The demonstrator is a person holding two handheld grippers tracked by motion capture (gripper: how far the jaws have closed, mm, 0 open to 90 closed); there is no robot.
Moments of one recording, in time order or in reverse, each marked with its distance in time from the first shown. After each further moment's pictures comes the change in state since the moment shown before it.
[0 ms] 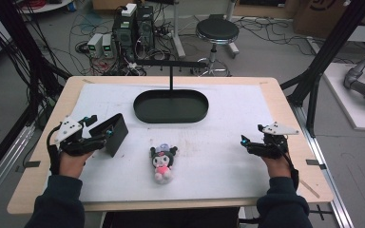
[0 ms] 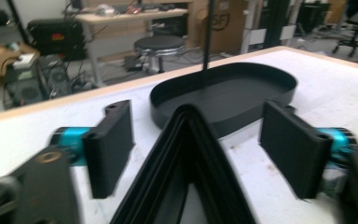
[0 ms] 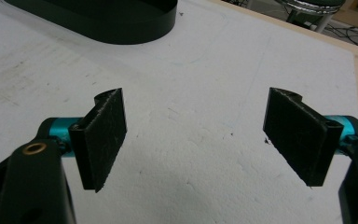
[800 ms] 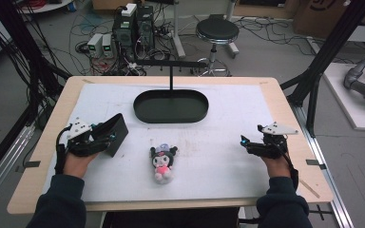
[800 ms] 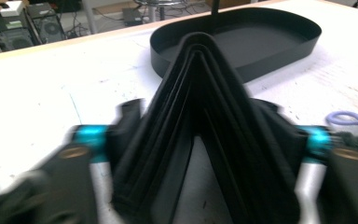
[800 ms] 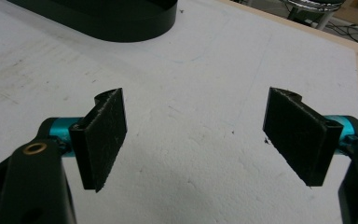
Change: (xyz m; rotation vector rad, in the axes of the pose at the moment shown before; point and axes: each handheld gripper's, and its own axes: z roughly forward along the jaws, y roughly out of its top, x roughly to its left) left arm 0.002 -0.018 0.016 0.178 -0.006 -0.025; right arm 0.000 0.000 0.001 0.007 0.001 0.001
